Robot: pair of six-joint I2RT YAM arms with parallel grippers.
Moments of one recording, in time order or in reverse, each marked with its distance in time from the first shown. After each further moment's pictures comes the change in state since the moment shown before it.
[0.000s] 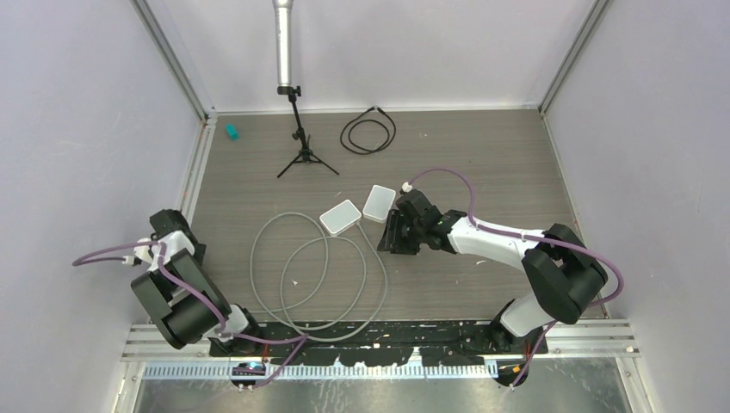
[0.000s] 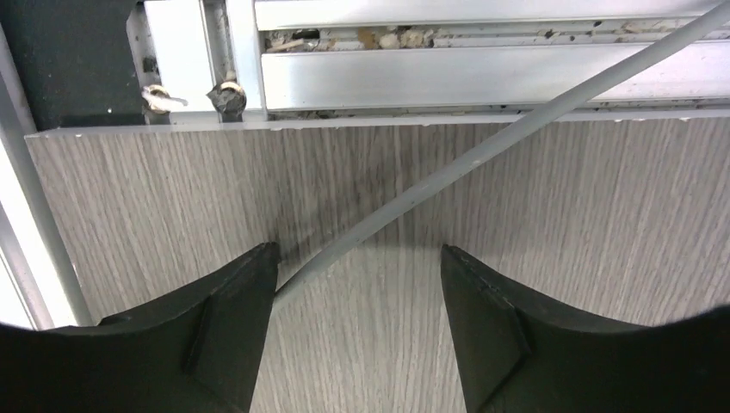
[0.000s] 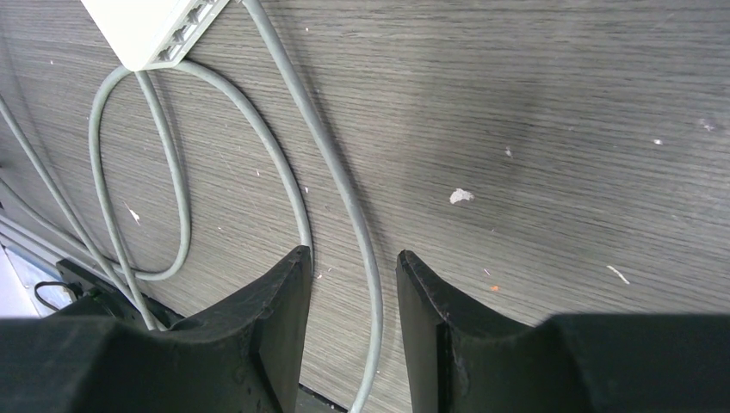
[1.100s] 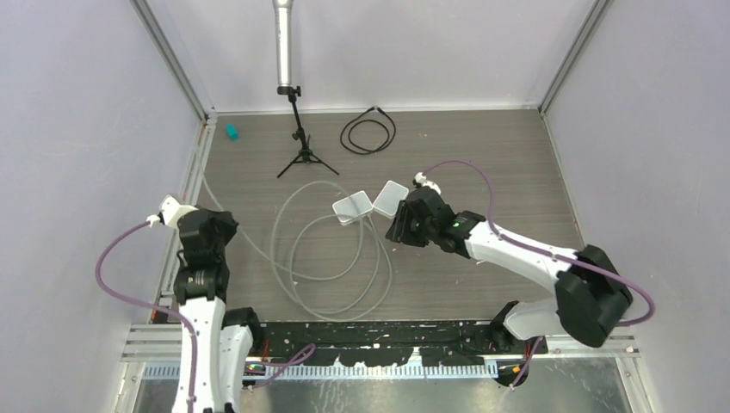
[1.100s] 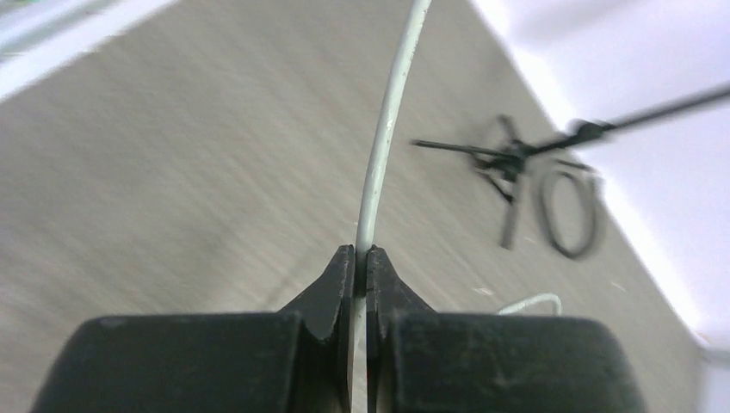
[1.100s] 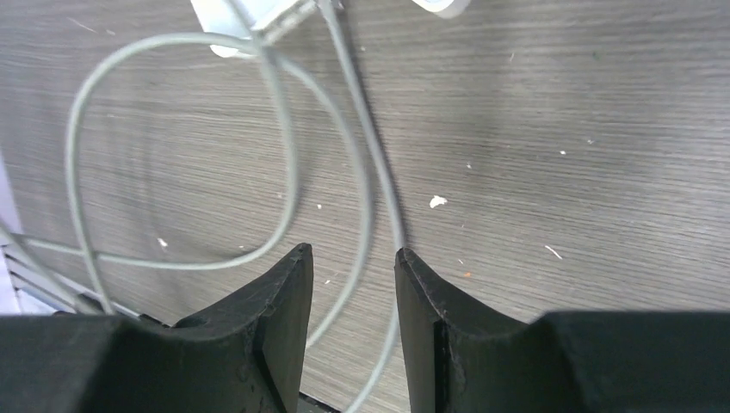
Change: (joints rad) left arm -0.493 -0.729 -0.068 0.129 0.151 0.101; right arm 0.000 -0.132 0.000 -0.060 0.132 -0.008
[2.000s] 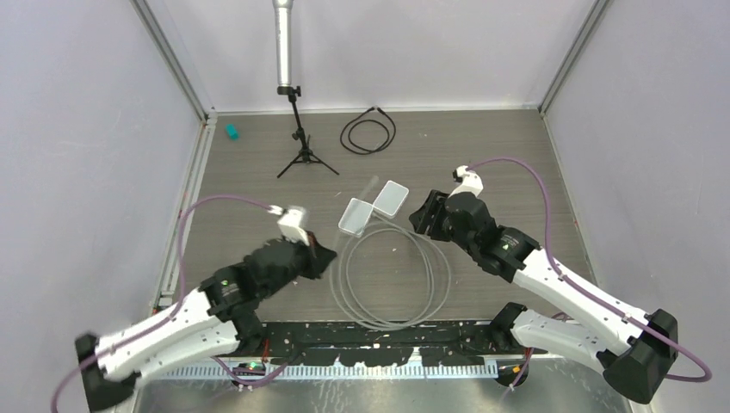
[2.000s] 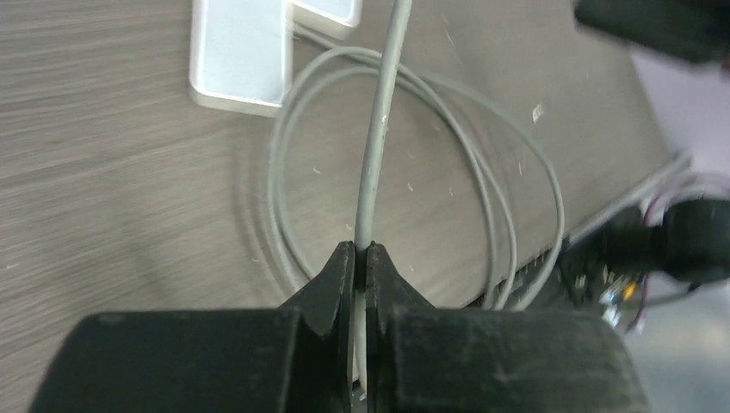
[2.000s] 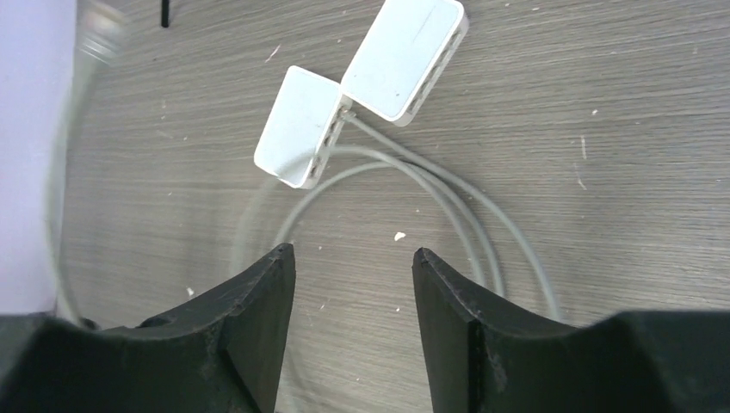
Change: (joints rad) left arm -1.009 -0.059 -0.031 -0.004 0.039 0.056; right arm 0.000 -0.431 -0.035 -0.121 0.260 -0.068
